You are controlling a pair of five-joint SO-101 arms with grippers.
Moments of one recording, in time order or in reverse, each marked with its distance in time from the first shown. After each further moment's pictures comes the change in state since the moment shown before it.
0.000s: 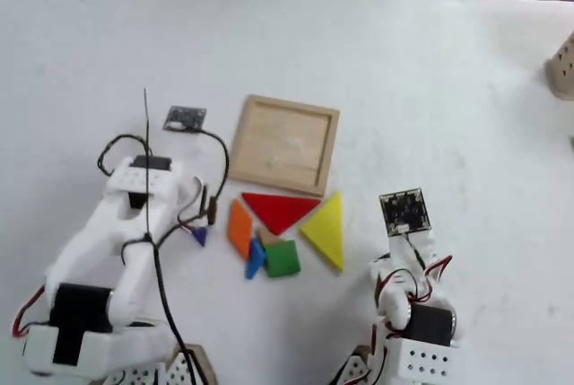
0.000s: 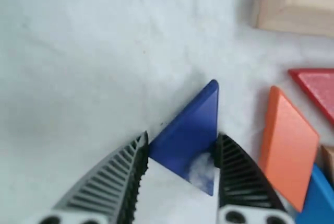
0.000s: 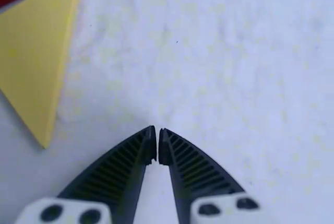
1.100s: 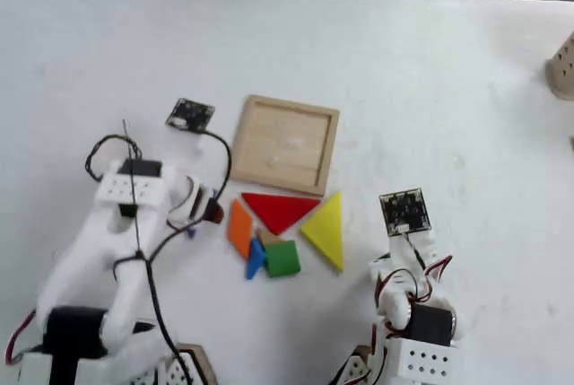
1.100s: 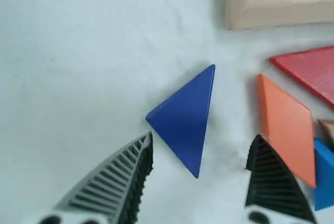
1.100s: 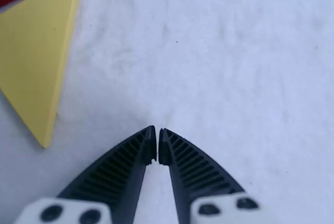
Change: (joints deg) left arm -0.9 -7.3 1.6 1.0 -12.0; right arm 0.0 0.0 0.0 0.0 0.0
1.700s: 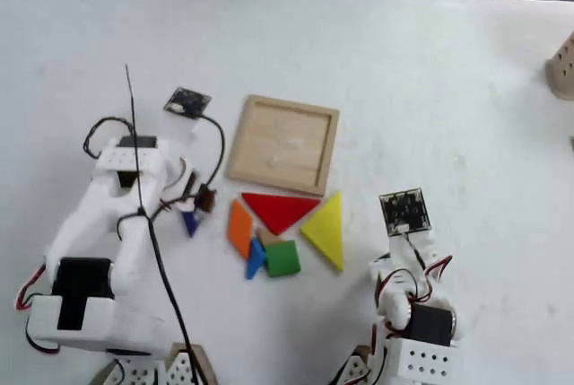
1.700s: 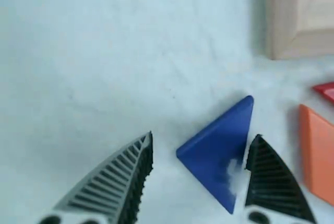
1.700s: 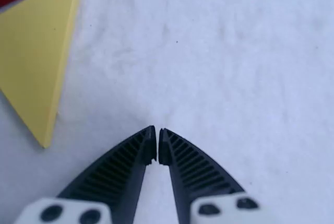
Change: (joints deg) left arm -4.0 15.7 -11.4 -1.1 -5.7; right arm 0.0 0.0 0.0 0.0 0.0
